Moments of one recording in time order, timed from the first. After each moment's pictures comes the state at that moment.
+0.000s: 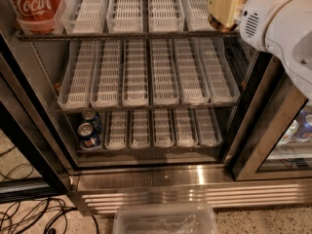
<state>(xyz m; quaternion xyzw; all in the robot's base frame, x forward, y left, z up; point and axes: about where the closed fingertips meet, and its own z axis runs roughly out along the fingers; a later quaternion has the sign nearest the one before) 0.576 -0.160 1.079 -0.12 0.72 0.07 0.68</state>
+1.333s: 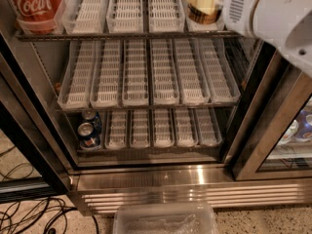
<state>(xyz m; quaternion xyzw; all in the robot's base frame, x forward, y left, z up) 0.553 -0.111 1.121 -0.16 0.70 0.10 0.69</state>
